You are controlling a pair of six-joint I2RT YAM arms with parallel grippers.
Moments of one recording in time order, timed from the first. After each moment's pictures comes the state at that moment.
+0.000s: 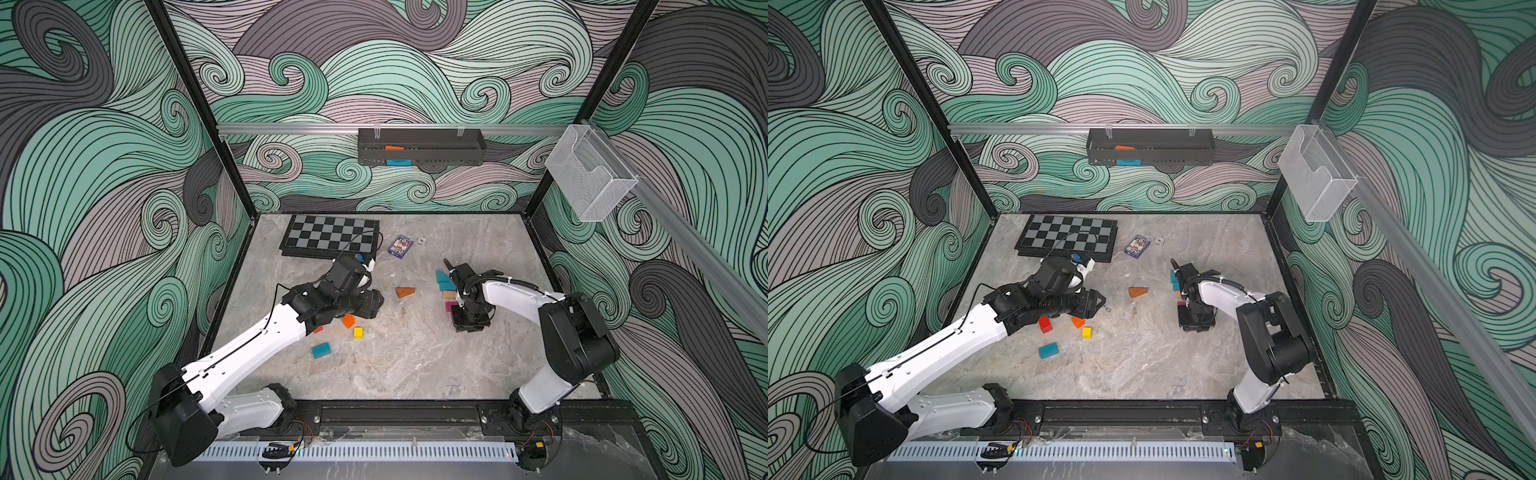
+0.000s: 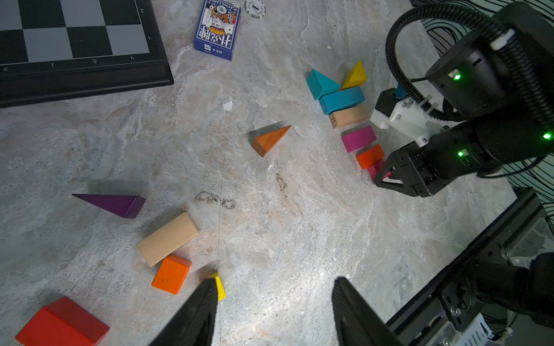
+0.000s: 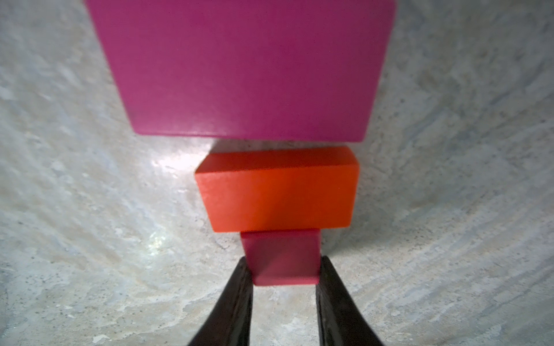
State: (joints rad) left arm -0.72 1.19 1.03 -0.67 0.01 -0.37; right arm 0.37 1.67 0.95 -0.91 0.00 0.38
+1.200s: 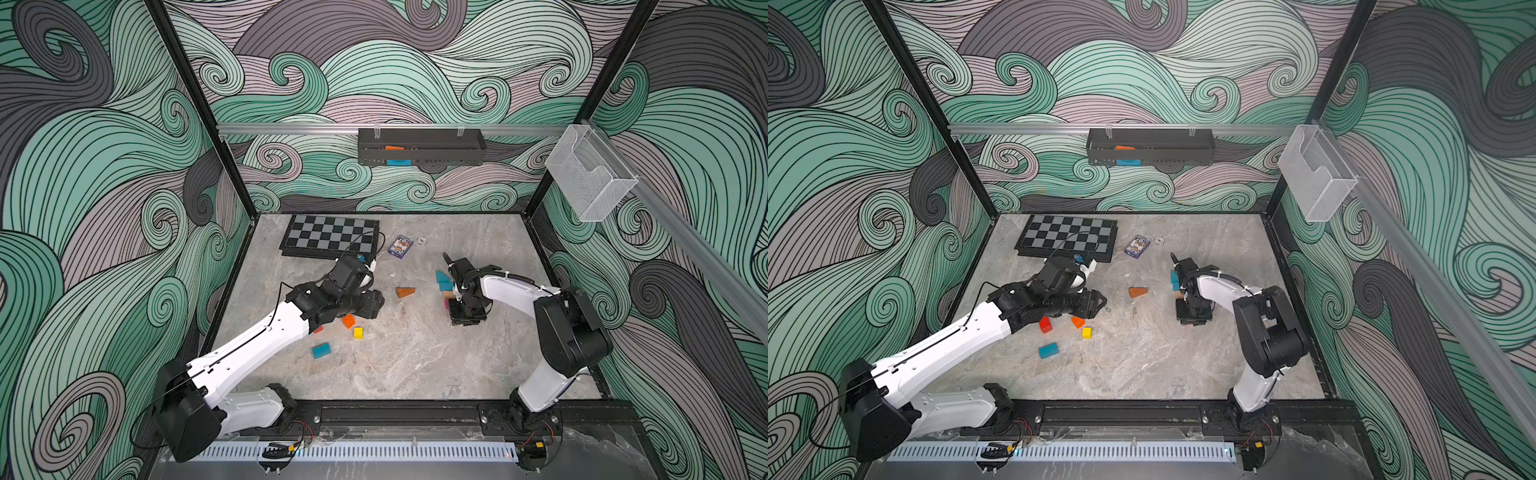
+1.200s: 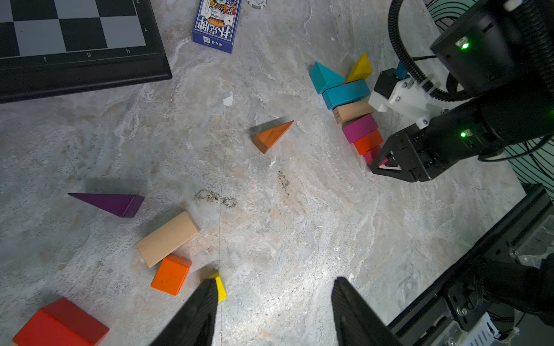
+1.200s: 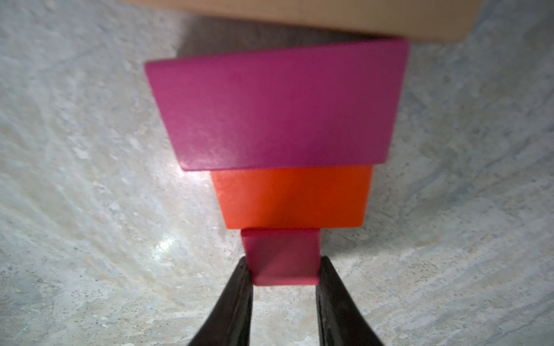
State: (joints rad) left arm -0.72 1.21 1.03 -0.67 0.02 -0.37; right arm 0.35 1.72 1.00 -0.88 -0.04 0.37
